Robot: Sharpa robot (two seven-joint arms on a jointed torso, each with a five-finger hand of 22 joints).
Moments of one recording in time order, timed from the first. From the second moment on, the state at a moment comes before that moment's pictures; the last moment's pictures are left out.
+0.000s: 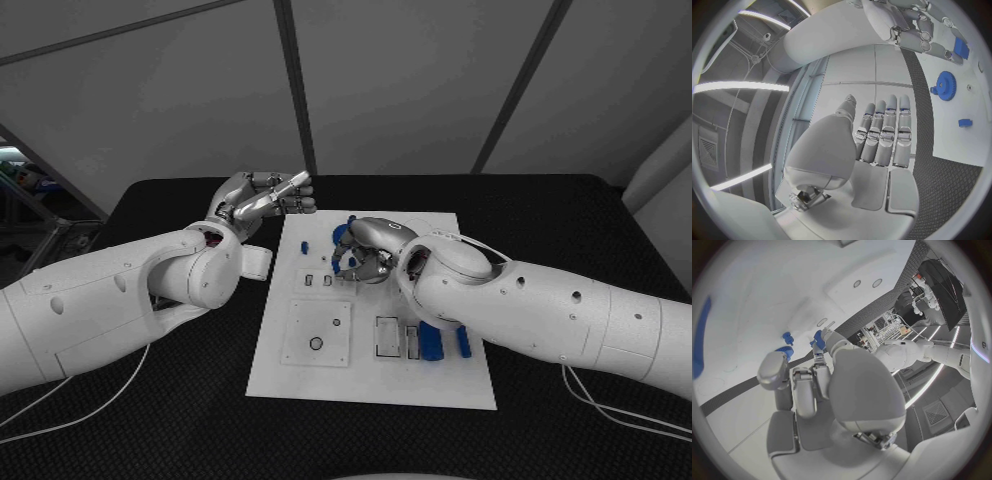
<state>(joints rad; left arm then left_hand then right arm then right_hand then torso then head) 1.17 -0.86 0.04 1.52 -0.06 -0.38 0.42 1.40 0.01 0.02 0.12 0.11 1.03 0.20 0.07 0.07 1.11 0.15 0.08 0.06 1.15 0.11 0.13 0.10 0.19 0.95 0.22 0.28 0.10 1.14 -0.53 0.03 1.47 -1.52 -0.27 -0.26 1.44 -0.07 0.25 0.10 0.23 1.08 0.13 0.17 0.08 1.43 0.03 1.39 1.31 1.47 -0.03 1.56 1.31 0.11 1.30 0.07 1.32 1.05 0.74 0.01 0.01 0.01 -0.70</state>
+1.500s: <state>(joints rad) 1.17 -0.86 0.04 1.52 -0.06 -0.37 0.41 1.40 0.01 0.02 0.12 0.11 1.03 0.20 0.07 0.07 1.11 0.15 0.08 0.06 1.15 0.11 0.12 0.10 0.19 0.95 0.22 0.28 0.10 1.13 -0.52 0.03 1.45 -1.54 -0.22 -0.27 1.41 -0.09 0.25 0.10 0.23 1.08 0.13 0.18 0.09 1.42 0.03 1.38 1.31 1.47 -0.03 1.56 1.31 0.11 1.30 0.07 1.32 1.04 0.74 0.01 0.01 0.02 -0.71</state>
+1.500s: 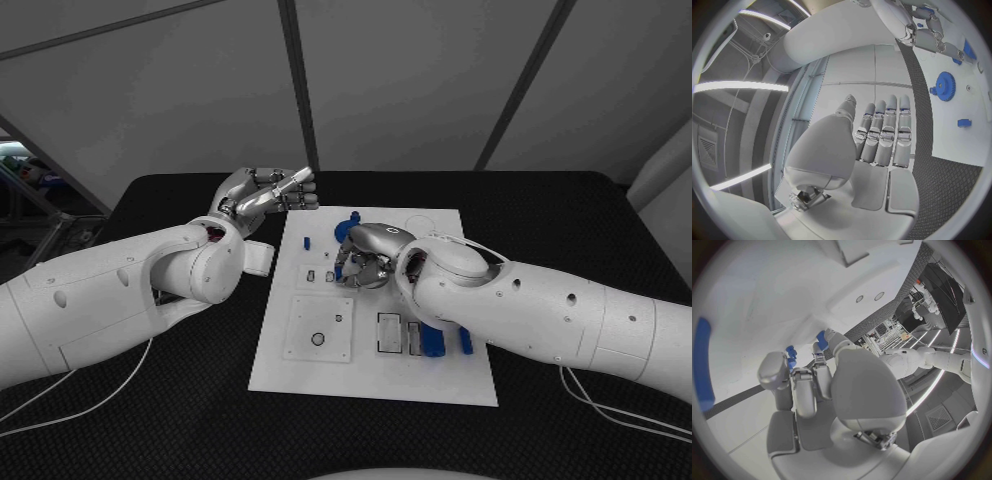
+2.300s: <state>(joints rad) 1.17 -0.86 0.04 1.52 -0.06 -0.37 0.41 1.40 0.01 0.02 0.12 0.11 1.03 0.20 0.07 0.07 1.11 0.15 0.08 0.06 1.15 0.11 0.12 0.10 0.19 0.95 0.22 0.28 0.09 1.13 -0.52 0.03 1.45 -1.55 -0.21 -0.28 1.38 -0.11 0.25 0.10 0.23 1.05 0.13 0.16 0.08 1.39 0.05 1.35 1.31 1.47 -0.03 1.56 1.31 0.11 1.29 0.08 1.31 1.03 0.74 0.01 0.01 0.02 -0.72</state>
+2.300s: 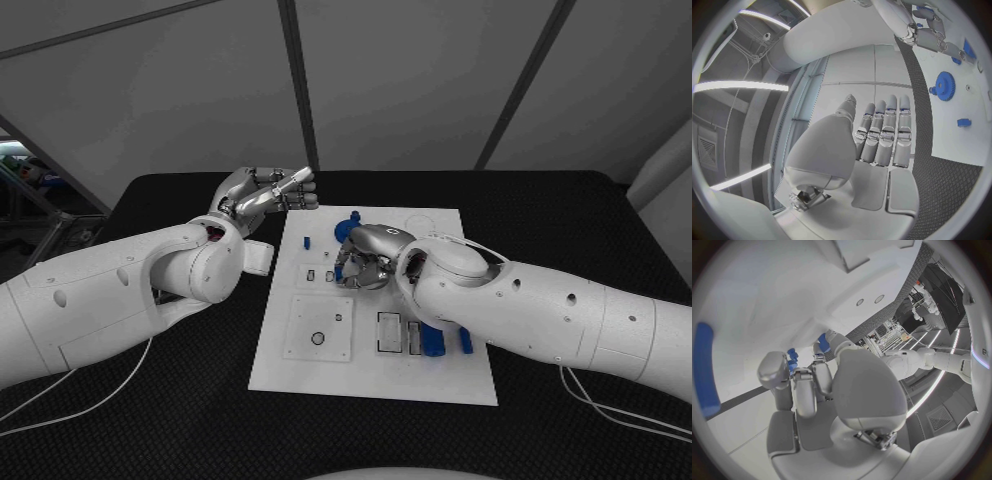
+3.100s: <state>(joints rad) 1.17 -0.86 0.04 1.52 -0.06 -0.37 0.41 1.40 0.01 0.02 0.12 0.11 1.03 0.20 0.07 0.07 1.11 0.15 0.08 0.06 1.15 0.11 0.12 0.10 0.19 0.95 0.22 0.28 0.10 1.13 -0.52 0.03 1.45 -1.55 -0.21 -0.28 1.35 -0.14 0.25 0.11 0.22 0.98 0.15 0.13 0.07 1.36 0.07 1.31 1.29 1.47 -0.01 1.56 1.31 0.11 1.27 0.10 1.30 1.00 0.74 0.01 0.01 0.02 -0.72</state>
